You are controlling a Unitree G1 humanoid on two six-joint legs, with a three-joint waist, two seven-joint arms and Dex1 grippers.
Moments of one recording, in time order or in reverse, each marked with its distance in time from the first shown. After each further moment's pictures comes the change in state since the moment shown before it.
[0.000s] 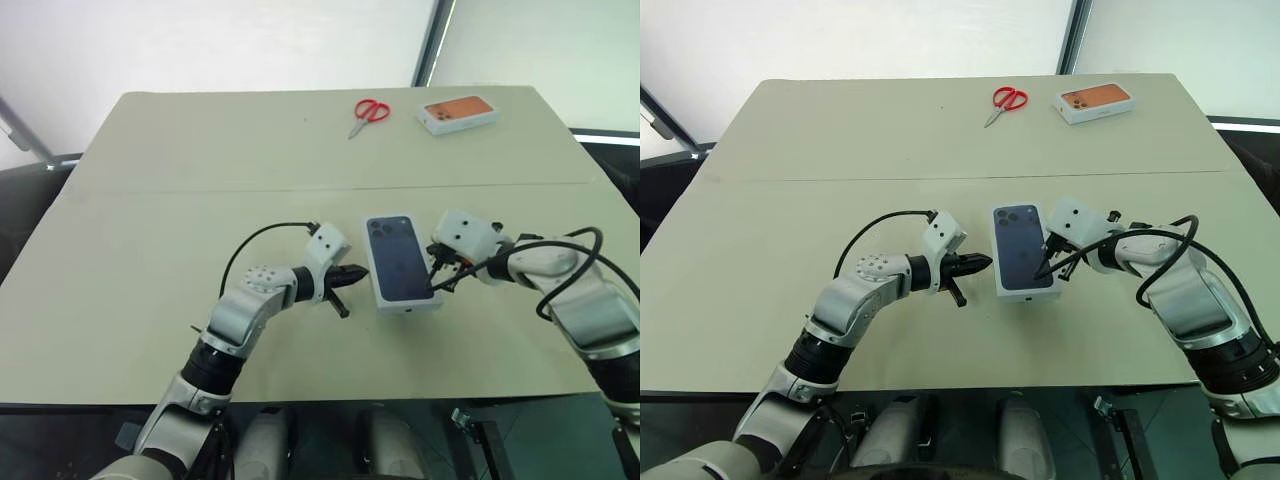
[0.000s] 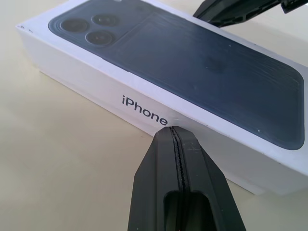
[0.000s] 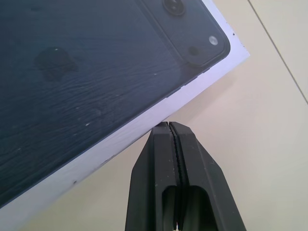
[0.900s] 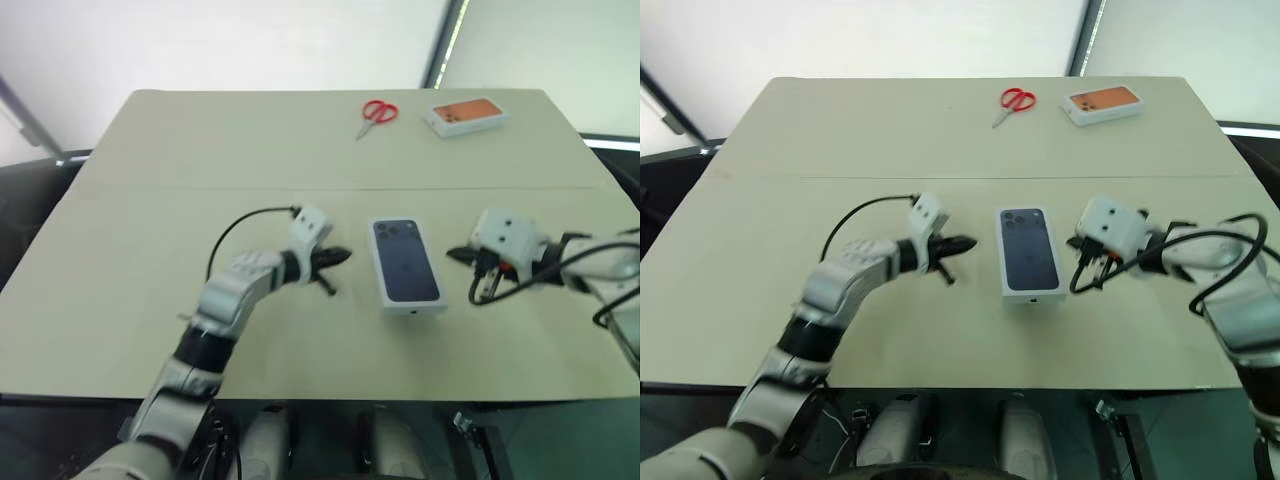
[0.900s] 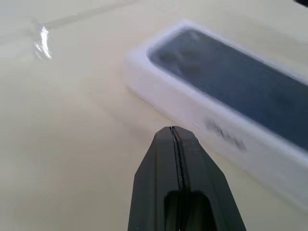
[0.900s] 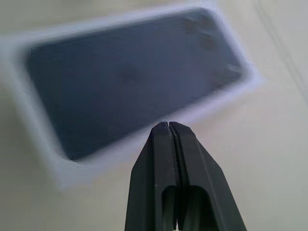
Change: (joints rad) left arm -0.277 -0.066 0.080 0.246 -0.005 -0.018 0.099; right arm 0.209 -0.091 -0.187 -0.194 0.185 -0.043 0.193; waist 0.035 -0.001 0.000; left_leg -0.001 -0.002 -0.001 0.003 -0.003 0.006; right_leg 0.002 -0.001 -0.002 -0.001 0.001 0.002
